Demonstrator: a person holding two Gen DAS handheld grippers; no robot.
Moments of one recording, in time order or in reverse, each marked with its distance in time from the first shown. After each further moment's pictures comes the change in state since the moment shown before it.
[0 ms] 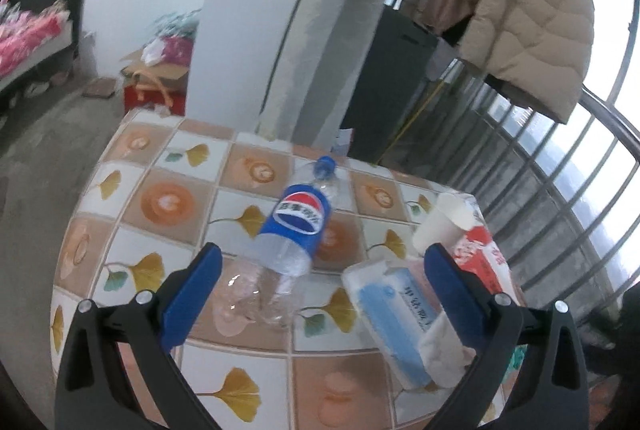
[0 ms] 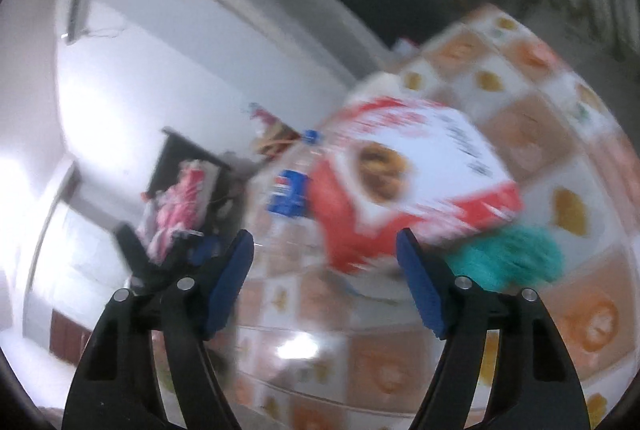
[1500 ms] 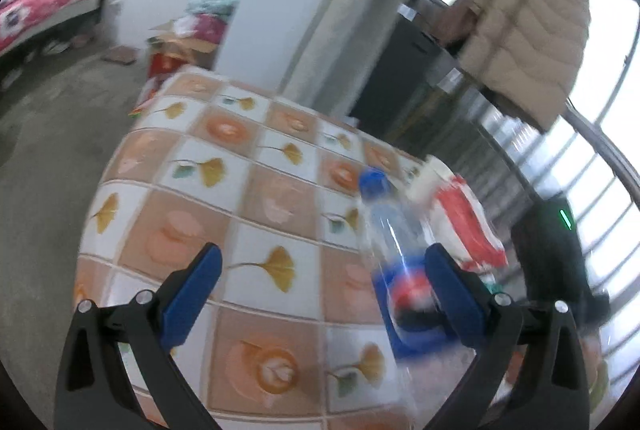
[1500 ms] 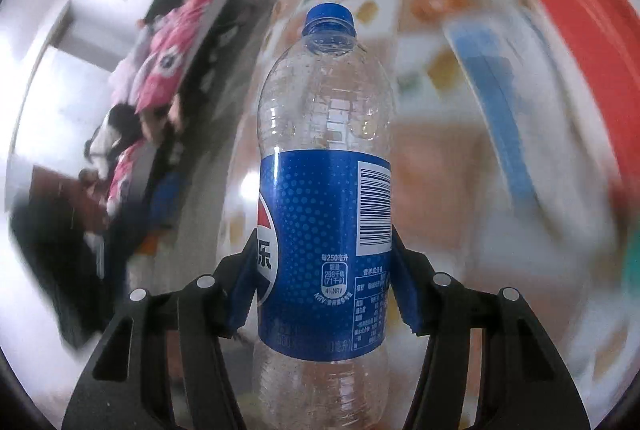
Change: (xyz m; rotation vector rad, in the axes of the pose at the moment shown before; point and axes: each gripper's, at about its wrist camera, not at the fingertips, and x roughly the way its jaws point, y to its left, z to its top) left arm -0.102 0.031 -0.086 -0.059 0.004 -0.057; right arm 0.101 0.057 -0.089 -0.238 0.604 -0.069
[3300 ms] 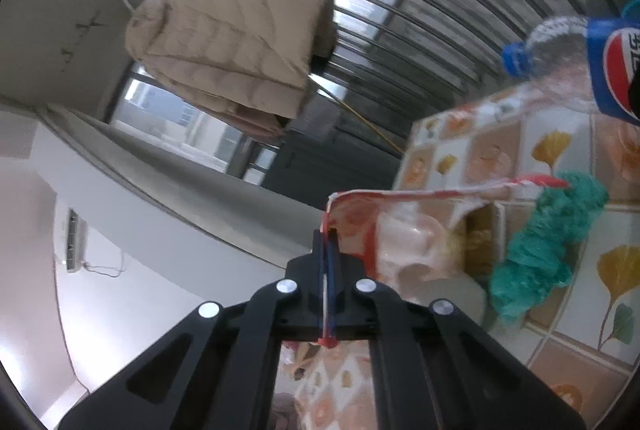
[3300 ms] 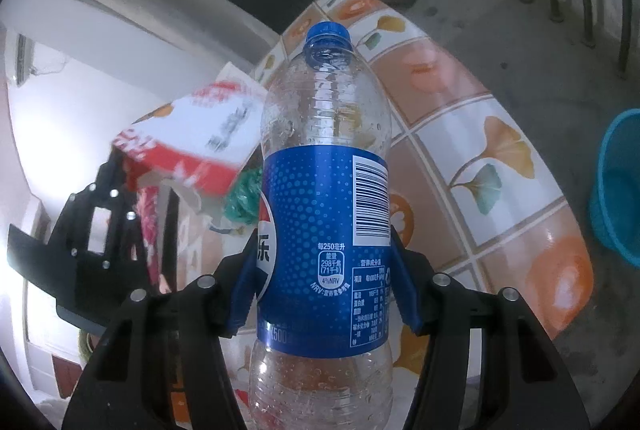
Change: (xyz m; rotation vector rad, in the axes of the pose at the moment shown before) left arm 0.112 -0.295 -0.114 1.550 -0.493 0.527; right arm -0.187 -0.209 -0.186 0.491 -0.570 -0.058
